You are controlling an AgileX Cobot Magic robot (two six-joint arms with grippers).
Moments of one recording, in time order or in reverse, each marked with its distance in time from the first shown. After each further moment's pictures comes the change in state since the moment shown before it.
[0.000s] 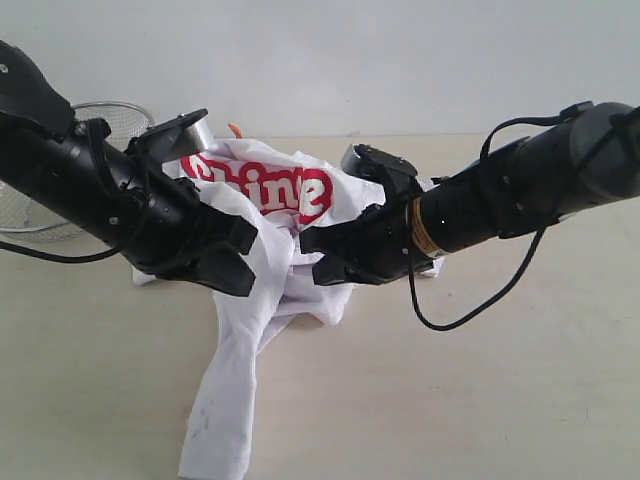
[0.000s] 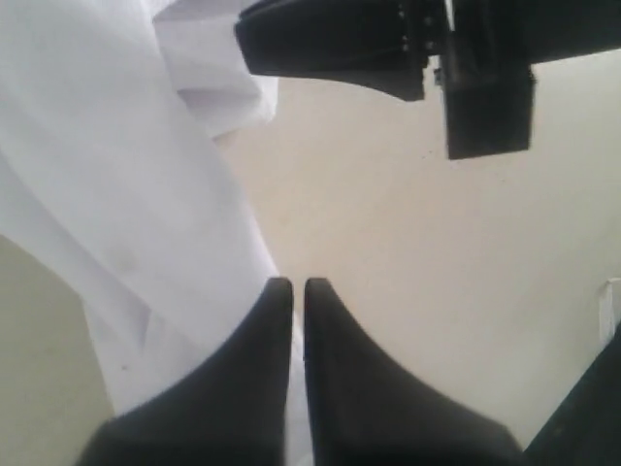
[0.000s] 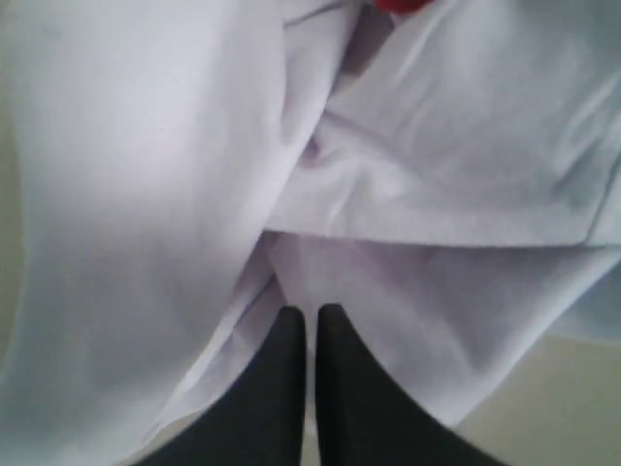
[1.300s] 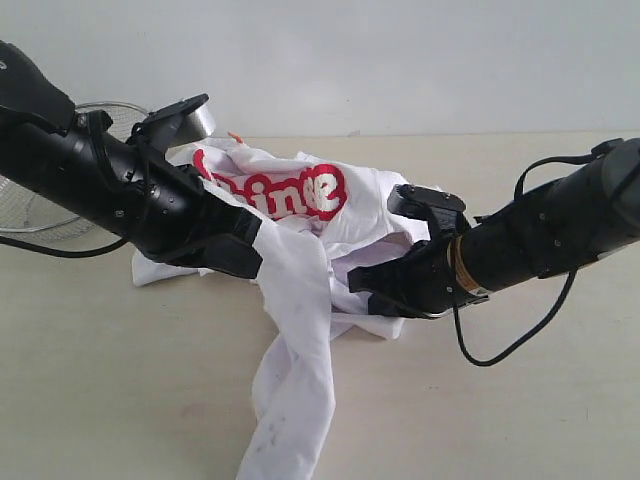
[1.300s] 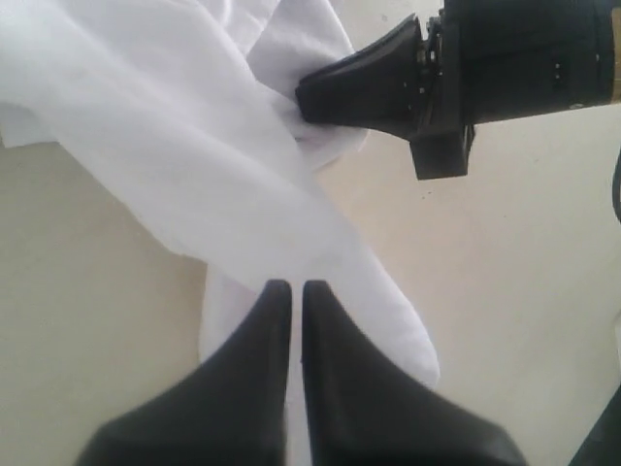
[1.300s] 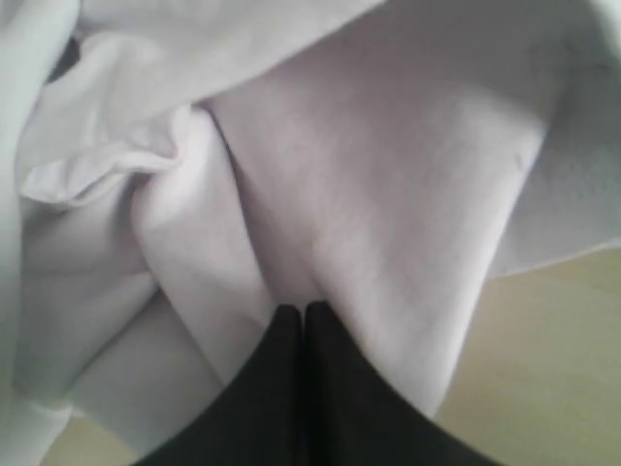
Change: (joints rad) left arm 0.000 0.000 0.000 -0.050 -0.062 0.099; right arm -0.071 0.008 0.164 0.020 0.156 -0.088
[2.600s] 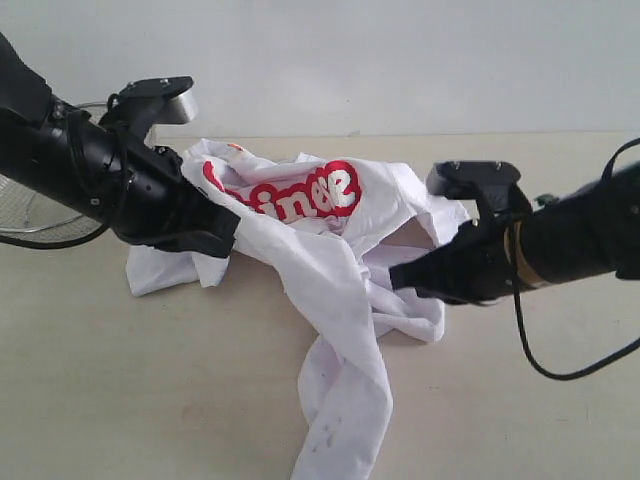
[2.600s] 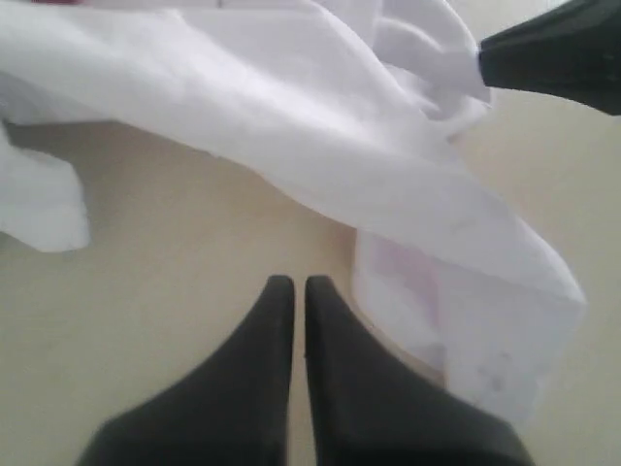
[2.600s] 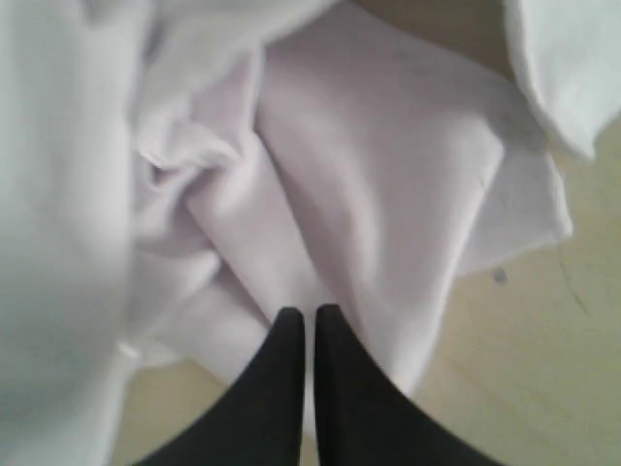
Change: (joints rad) left arm 0.000 -0.063 0.005 0.199 -0.081 -0.083; right arm -0.006 -0.283 0.155 -0.066 0.124 -0.047
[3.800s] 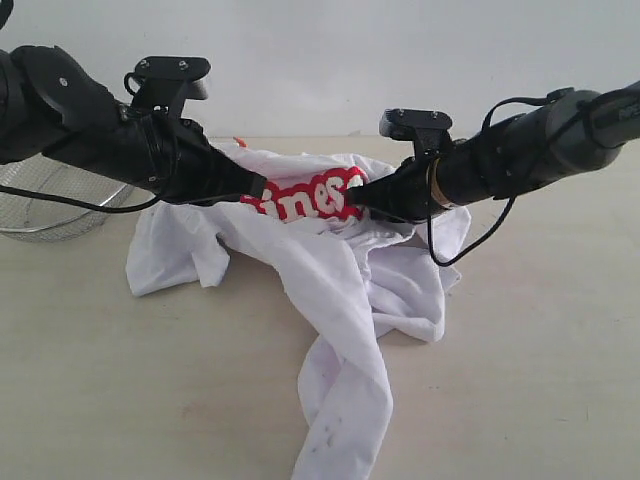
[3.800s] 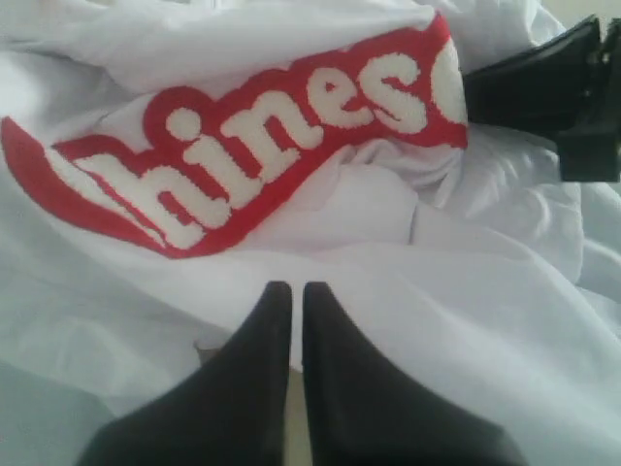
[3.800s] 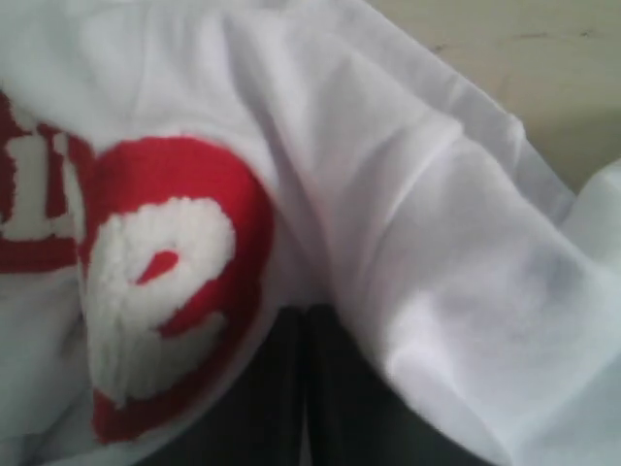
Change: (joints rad) left arm 0.000 0.195 -0.105 0.009 -0.348 0.005; right arm -0.048 0.477 -0.597 -0.004 -0.014 0.010
